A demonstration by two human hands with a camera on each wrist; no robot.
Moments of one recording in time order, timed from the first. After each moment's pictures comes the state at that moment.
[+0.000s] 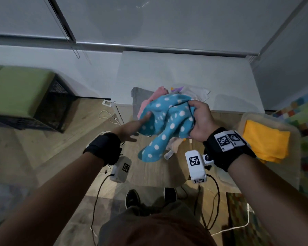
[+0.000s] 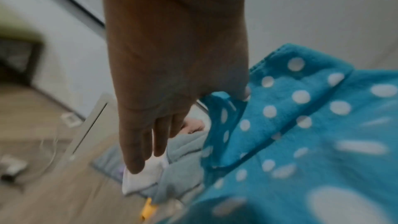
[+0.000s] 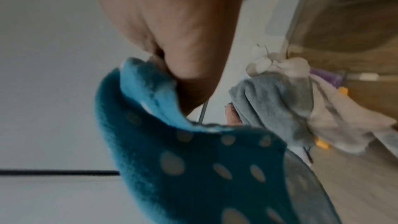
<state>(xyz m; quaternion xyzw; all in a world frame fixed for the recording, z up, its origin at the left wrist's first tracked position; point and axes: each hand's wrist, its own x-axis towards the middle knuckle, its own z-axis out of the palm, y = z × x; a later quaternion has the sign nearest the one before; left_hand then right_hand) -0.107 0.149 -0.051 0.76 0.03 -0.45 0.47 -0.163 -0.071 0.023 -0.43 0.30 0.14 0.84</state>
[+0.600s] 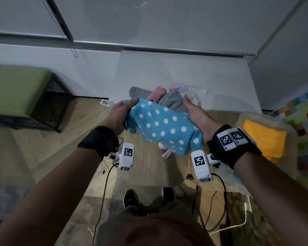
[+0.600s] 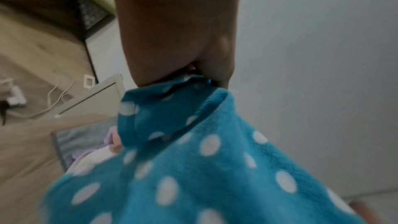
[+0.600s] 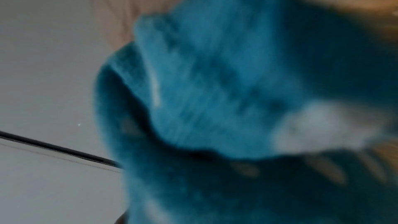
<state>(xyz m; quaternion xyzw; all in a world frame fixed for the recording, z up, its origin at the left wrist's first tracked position) -0.081 0.148 -0.037 0.61 0.15 -0.25 0.74 -0.168 -0.083 0.022 -0.52 0.31 0.25 0.75</state>
